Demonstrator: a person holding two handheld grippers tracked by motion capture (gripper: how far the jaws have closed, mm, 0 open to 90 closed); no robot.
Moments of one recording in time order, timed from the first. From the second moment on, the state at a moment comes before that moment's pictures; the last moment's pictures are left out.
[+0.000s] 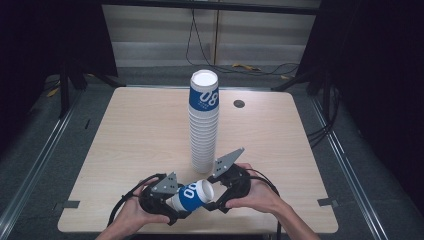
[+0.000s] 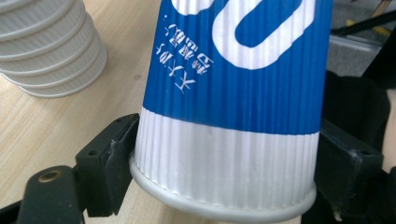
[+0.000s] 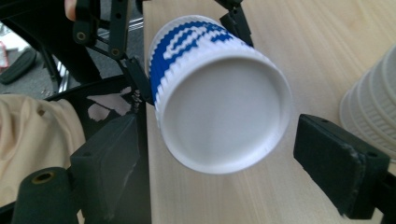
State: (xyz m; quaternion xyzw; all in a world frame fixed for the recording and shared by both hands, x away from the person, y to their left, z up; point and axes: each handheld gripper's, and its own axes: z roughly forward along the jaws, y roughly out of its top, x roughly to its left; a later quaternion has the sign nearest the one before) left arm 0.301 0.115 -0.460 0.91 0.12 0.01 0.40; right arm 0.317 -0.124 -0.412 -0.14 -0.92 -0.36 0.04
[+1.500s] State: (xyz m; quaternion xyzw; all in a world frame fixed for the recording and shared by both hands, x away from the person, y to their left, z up) left arm 0.300 0.113 -0.461 0.90 0.11 0.00 0.42; right arm 0.319 -0.105 -0.411 -0.09 -0.94 -0.33 0.05
